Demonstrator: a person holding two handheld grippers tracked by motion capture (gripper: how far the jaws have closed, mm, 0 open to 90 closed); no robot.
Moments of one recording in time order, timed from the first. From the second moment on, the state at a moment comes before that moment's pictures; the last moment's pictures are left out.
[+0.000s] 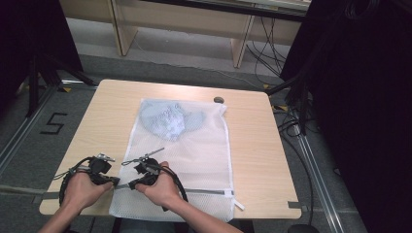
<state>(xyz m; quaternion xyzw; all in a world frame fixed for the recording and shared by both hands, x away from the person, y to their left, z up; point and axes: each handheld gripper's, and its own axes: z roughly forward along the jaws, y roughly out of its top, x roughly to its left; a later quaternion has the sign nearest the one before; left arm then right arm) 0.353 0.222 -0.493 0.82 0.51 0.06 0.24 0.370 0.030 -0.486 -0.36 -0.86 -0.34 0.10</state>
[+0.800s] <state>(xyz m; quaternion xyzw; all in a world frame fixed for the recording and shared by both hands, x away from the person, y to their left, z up) 0.355 0.223 -0.494 0.82 0.51 0.06 0.25 0.369 0.023 -0.484 -0.37 -0.86 -0.34 0.09</state>
